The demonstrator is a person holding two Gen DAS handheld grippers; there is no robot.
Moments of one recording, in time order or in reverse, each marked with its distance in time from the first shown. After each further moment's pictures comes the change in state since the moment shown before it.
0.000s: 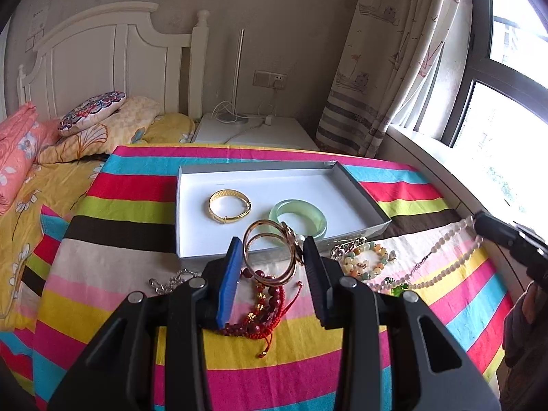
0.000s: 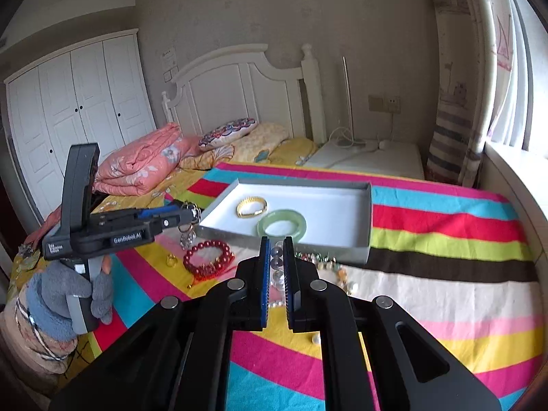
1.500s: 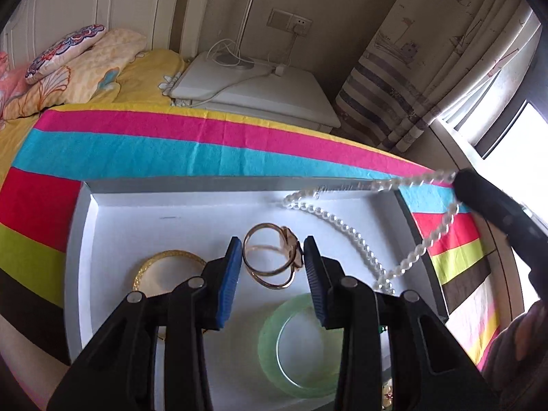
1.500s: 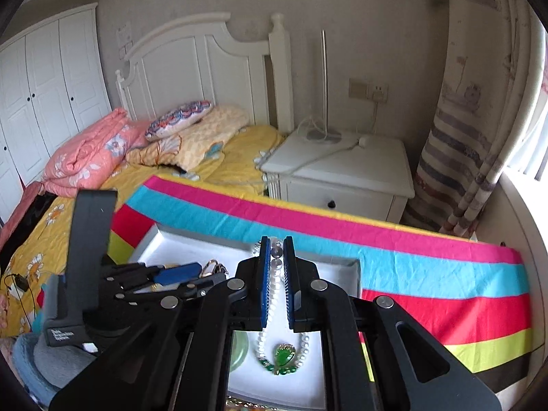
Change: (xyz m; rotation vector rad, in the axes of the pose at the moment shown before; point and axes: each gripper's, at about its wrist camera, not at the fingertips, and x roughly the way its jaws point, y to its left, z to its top) left arm 0.221 0.022 0.081 -0.160 0.265 -0.036; right arm 0.213 -0.062 0.084 0.028 0.226 -0.157
